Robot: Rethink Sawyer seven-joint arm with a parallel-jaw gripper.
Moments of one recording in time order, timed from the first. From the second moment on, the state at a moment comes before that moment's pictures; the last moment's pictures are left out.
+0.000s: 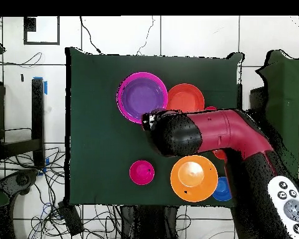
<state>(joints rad) -0.85 -1.01 0.79 1.87 -0.40 0.72 1.77</state>
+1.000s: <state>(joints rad) -0.85 -0.97 0.50 1.98 -0.36 0.48 1.83</state>
